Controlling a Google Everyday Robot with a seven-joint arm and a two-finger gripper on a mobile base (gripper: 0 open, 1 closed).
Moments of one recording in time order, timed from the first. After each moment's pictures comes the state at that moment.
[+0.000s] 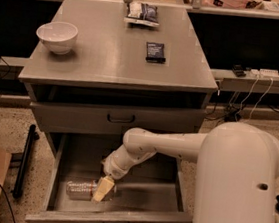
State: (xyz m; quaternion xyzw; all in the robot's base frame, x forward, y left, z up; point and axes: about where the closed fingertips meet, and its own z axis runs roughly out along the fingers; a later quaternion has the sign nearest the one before) arm 0.498 0.124 0.438 -0.65 0.68 0.31 0.13
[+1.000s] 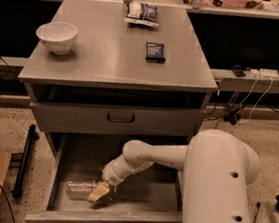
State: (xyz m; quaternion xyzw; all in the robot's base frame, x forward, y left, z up) arm 0.506 0.144 0.362 -0.61 0.70 0.35 0.14
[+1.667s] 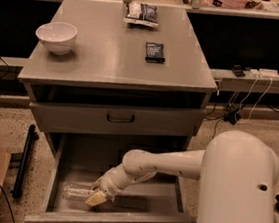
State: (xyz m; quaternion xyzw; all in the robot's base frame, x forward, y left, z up) arm 0.464 0.142 0.387 -0.59 0.71 0.34 0.16
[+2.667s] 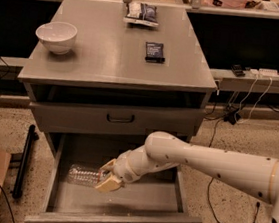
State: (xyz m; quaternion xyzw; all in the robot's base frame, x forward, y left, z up) arm 0.463 0.101 0.527 -0.61 0.68 0.34 0.22
